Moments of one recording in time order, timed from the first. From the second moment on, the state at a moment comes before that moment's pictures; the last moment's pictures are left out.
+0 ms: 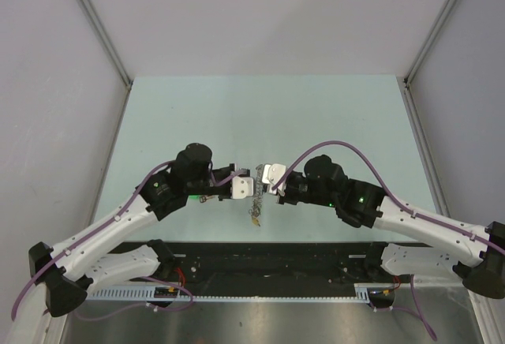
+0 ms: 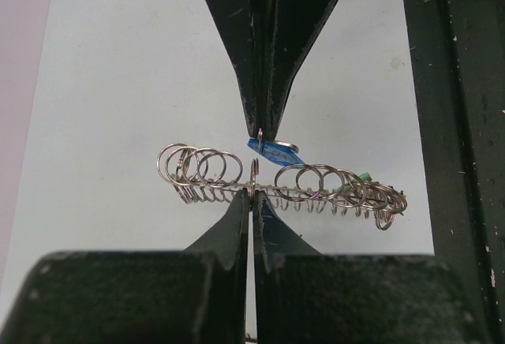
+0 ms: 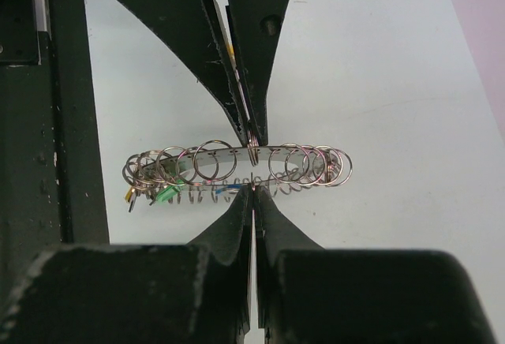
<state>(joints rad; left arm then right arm) -0.81 0.95 0.86 -0.40 0.49 0.73 1.07 1.03 0.90 -0.23 -0.12 -0.44</state>
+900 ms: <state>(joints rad) -0.81 0.95 0.86 -0.40 0.51 0.72 1.07 1.03 0.90 -0.22 -0.13 -0.45</state>
